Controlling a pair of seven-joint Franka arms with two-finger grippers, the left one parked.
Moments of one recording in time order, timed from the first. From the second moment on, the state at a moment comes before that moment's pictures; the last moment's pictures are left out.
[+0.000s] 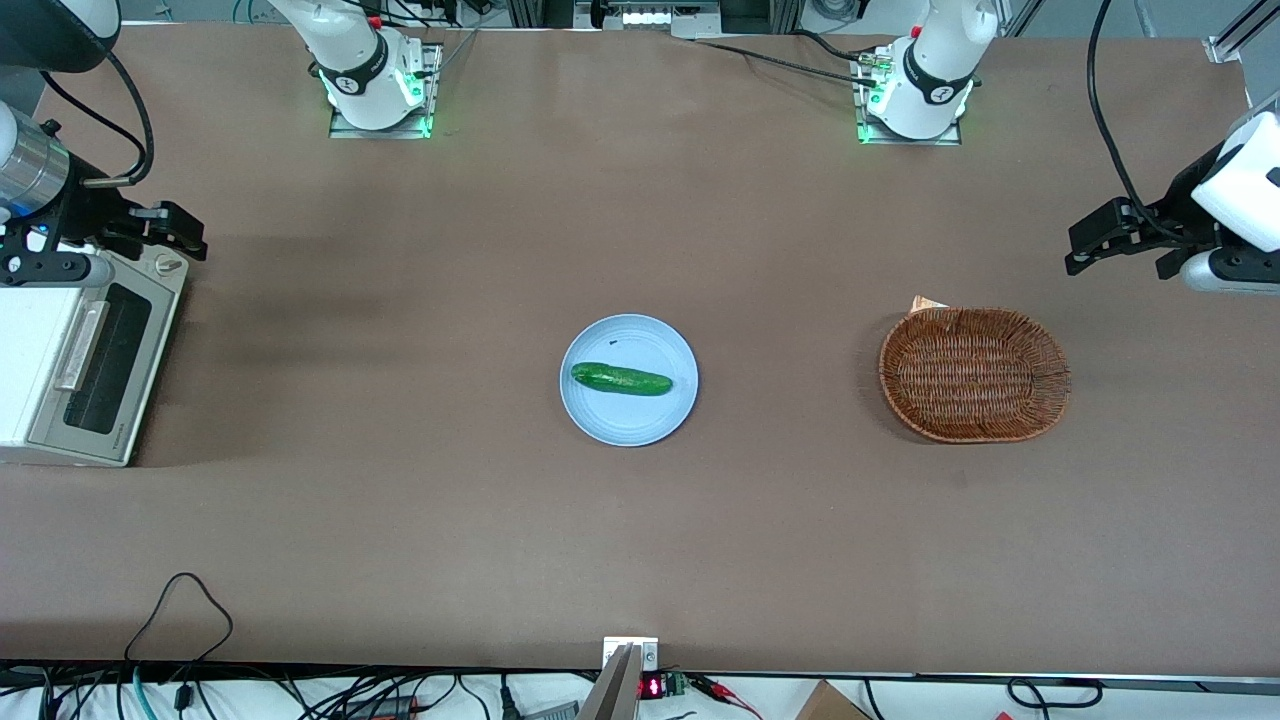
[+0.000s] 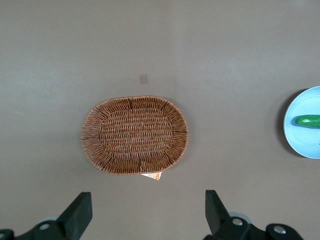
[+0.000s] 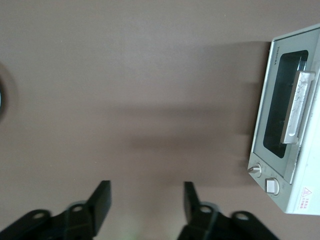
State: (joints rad) arm -0.21 0.01 0.23 -1.70 -0.04 1.61 0.01
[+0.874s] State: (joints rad) arm -0.21 0.05 0.22 -1.71 -0.14 1.61 0.01
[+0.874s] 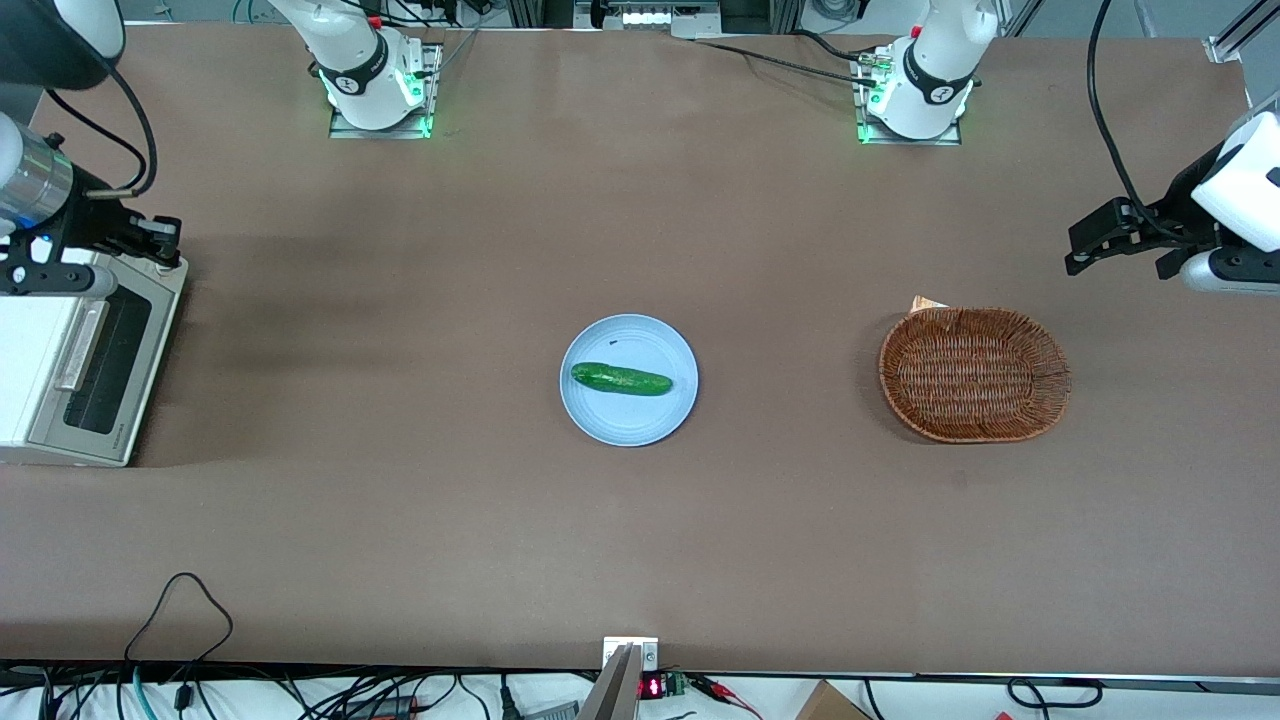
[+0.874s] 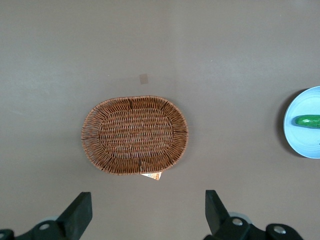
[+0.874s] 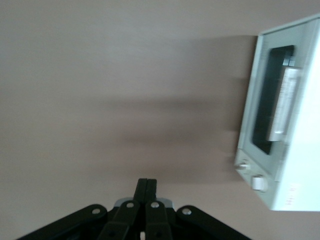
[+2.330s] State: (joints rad) arm -0.21 0.35 0.13 -1.75 -0.74 1.86 0.31
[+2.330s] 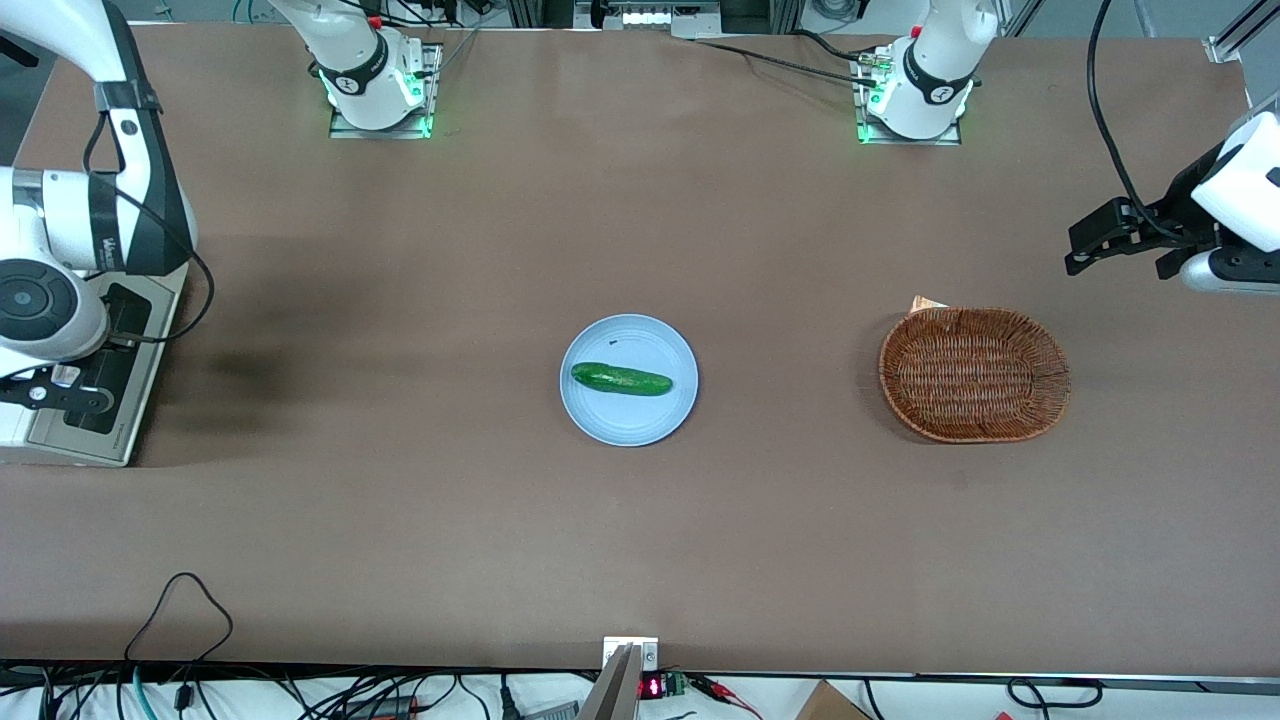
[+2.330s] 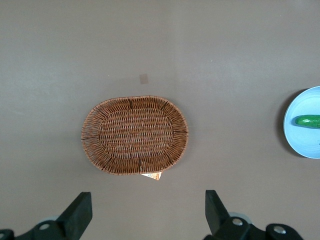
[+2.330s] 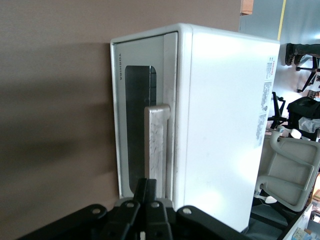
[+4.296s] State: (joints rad) arm -0.22 0.39 0.06 -1.81 -0.83 1.95 0.36
